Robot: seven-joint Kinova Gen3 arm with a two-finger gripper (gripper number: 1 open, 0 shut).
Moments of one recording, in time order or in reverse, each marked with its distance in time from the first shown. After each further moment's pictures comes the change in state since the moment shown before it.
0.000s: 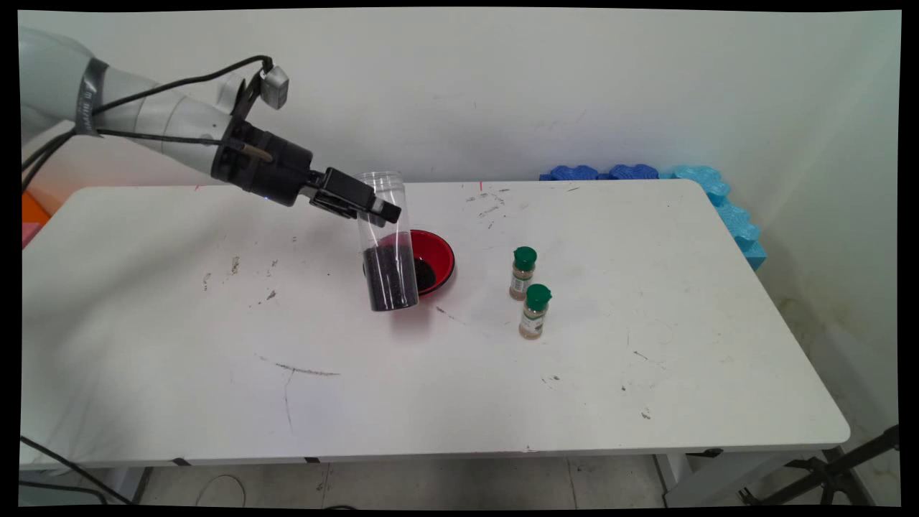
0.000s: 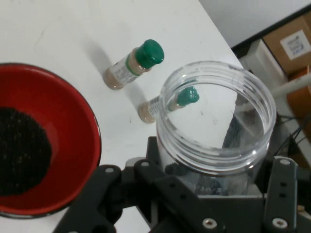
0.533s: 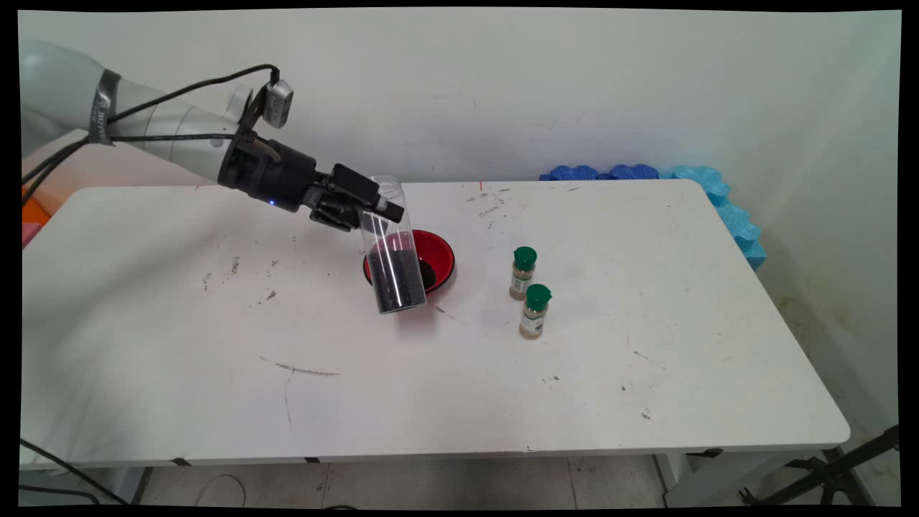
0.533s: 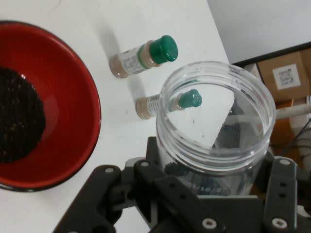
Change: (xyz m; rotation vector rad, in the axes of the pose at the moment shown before) arm -0.003 -0.014 0.007 -0.010 0.002 -0.227
